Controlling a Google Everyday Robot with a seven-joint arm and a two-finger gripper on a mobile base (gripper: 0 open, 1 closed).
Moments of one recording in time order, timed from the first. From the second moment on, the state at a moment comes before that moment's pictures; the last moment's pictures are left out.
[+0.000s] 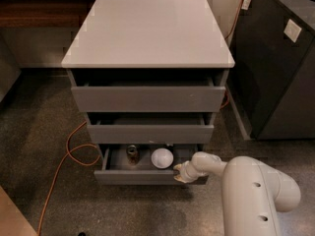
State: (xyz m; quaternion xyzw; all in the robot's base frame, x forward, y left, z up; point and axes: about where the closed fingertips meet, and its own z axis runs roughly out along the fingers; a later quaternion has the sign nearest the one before) arm 0.657 -0.138 0.189 -0.65 0.72 0.09 0.22
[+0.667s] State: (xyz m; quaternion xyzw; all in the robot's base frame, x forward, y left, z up) arm 0.627 -0.143 0.185 -0.65 0.73 0.10 0.21
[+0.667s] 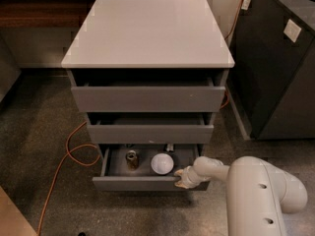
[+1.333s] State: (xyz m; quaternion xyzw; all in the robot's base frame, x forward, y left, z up) arm 0.627 -0.143 0.185 -0.65 0.73 0.10 0.21
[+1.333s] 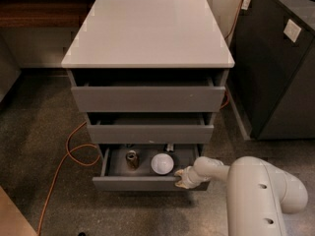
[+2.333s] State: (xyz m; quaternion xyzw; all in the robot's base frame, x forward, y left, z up) arm 0.627 -0.143 0.185 -0.65 0.73 0.10 0.21
